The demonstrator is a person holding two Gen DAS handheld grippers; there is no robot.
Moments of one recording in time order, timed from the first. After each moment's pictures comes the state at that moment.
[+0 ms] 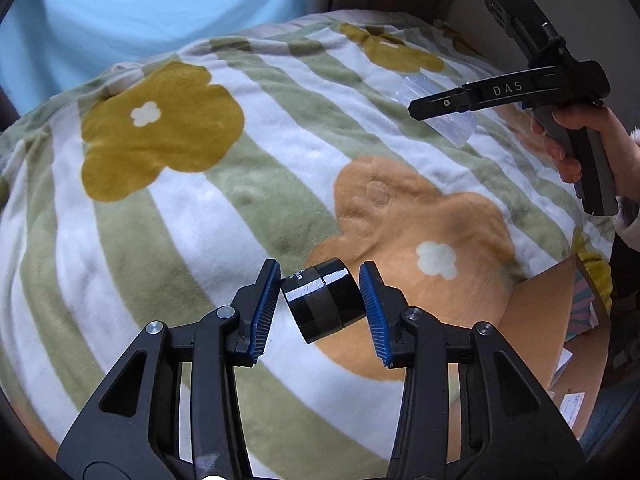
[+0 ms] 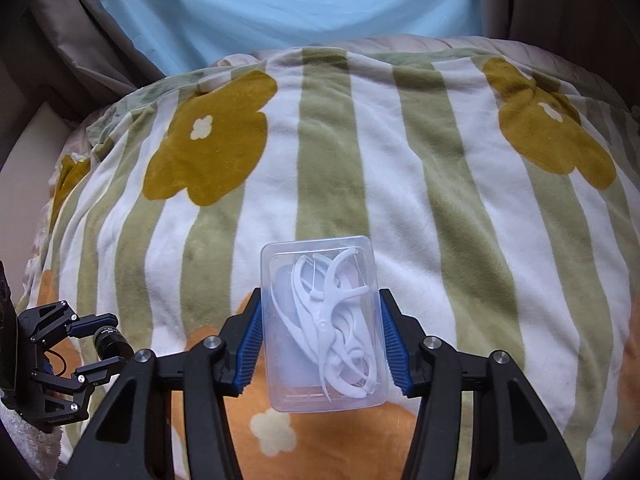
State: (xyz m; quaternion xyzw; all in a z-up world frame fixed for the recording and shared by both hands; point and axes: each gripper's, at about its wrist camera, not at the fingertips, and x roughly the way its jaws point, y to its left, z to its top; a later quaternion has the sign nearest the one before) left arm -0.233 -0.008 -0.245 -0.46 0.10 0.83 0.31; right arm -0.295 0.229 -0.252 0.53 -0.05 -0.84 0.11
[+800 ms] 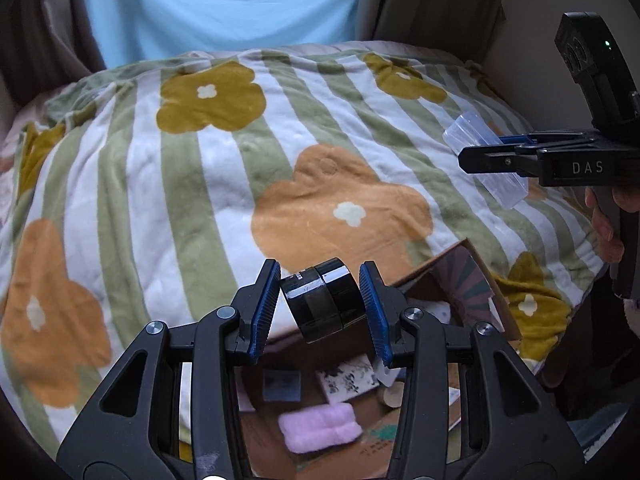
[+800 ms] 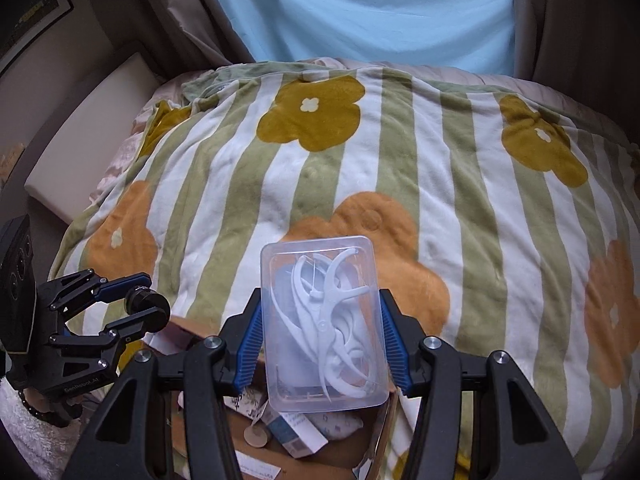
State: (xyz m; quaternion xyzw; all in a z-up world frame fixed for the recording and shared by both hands) left arm -0.035 0.004 -0.159 -0.47 0.01 0.86 0.19; right arm -0.105 0.208 -0.152 0.51 0.01 -0.84 0.19
